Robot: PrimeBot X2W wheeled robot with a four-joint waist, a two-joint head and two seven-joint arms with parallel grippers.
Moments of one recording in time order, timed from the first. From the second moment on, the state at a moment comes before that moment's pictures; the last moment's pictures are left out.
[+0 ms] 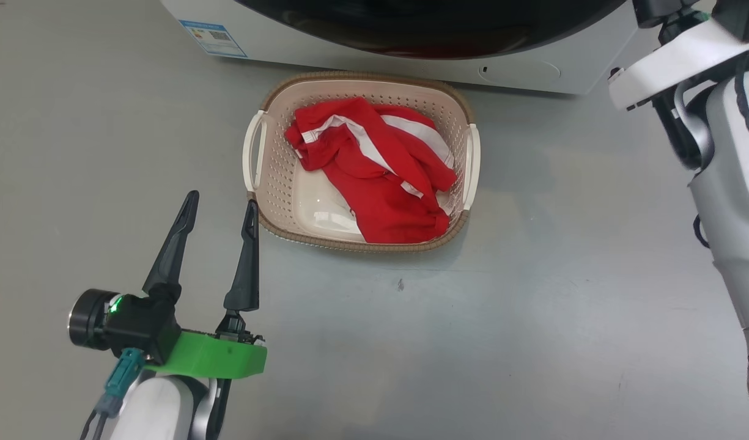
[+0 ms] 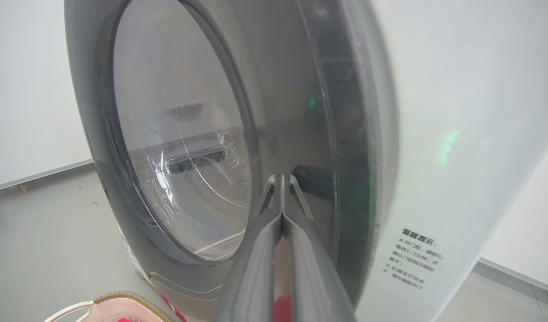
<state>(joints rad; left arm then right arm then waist) -0.15 0.04 -0.23 -0.03 -0.25 0.01 -0.25 -0.89 -0.27 0.33 0.46 0.25 0.13 -0.23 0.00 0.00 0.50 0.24</state>
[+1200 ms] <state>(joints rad) -0.19 0.04 -0.26 -0.03 -0.27 0.03 -0.25 -0.99 -0.26 0.32 0.65 0.29 0.13 -0.26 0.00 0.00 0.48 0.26</state>
